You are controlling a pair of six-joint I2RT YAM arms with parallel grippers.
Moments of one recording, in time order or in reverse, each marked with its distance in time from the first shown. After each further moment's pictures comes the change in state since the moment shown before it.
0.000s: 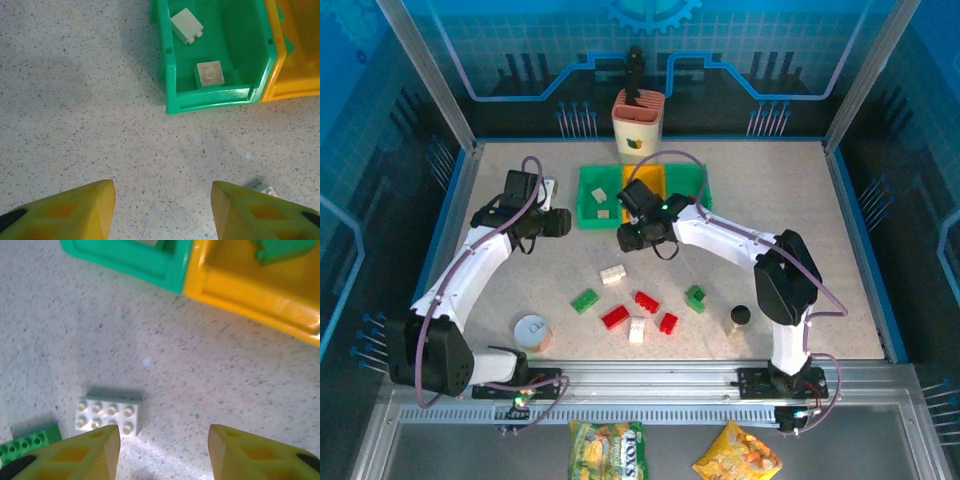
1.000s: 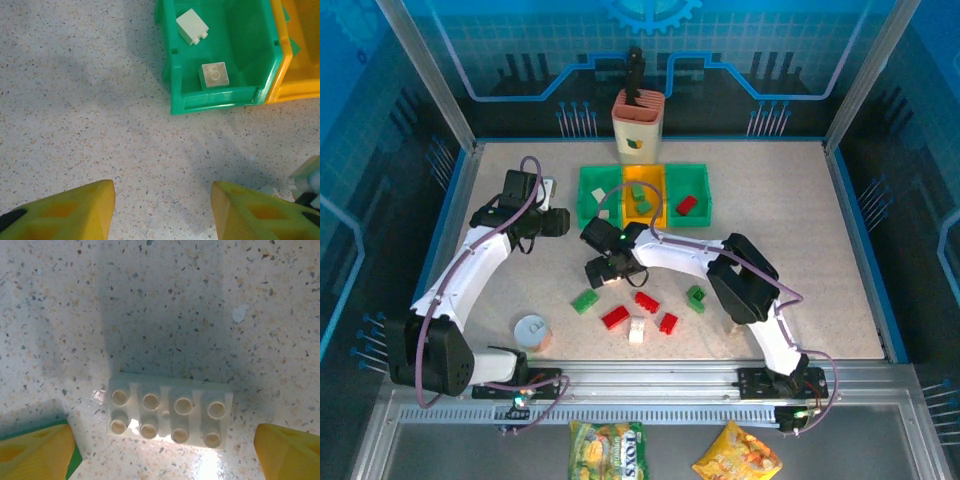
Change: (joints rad) left arm 0.007 0.000 0.000 0.000 -0.009 0.000; right arm 0.160 0.227 0.087 -0.018 0.043 0.113
